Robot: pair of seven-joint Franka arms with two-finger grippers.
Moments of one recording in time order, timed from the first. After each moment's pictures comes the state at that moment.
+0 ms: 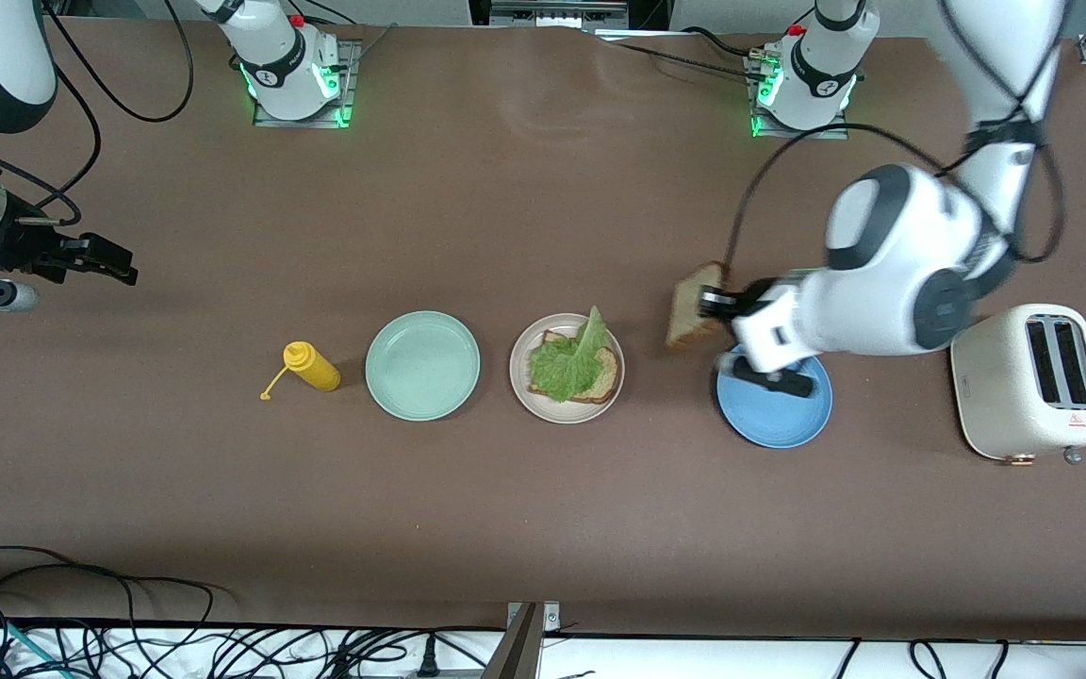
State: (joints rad) left arm -0.19 0.52 -0.20 -1.48 -0.42 1.70 -0.06; right arm -0.04 0.06 -0.01 -1.79 0.01 1.82 -0.04
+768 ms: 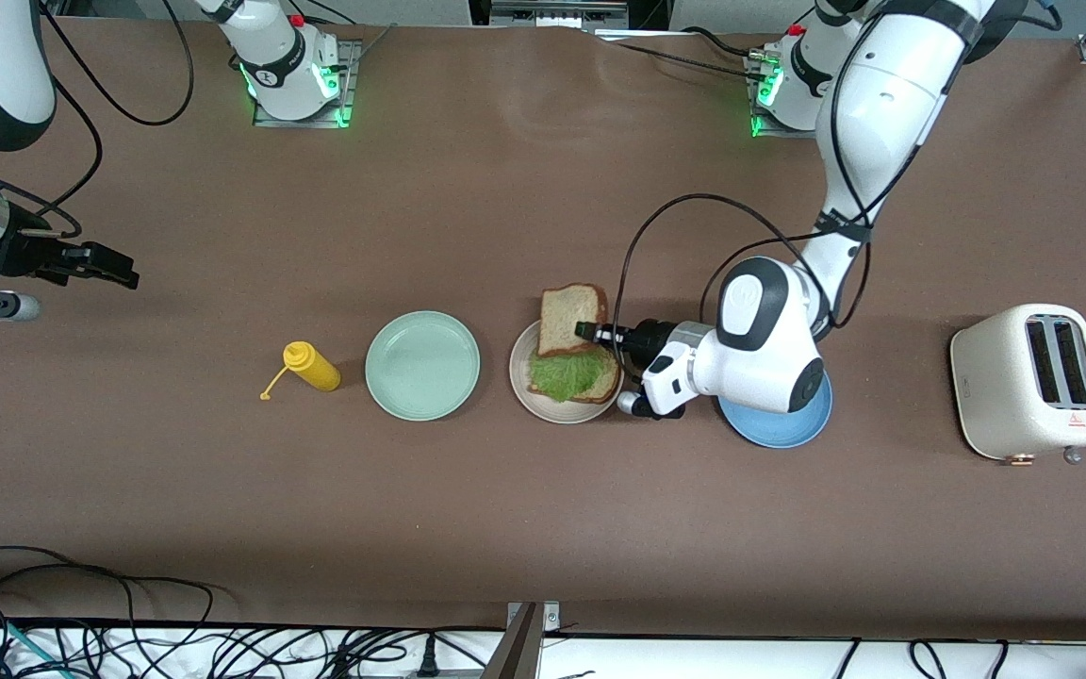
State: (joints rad) left arm -0.26 0.81 -0.20 -1.39 -0.89 1.97 0.07; right arm -0.06 0.09 -0.02 -1.78 0.01 1.80 -0.03
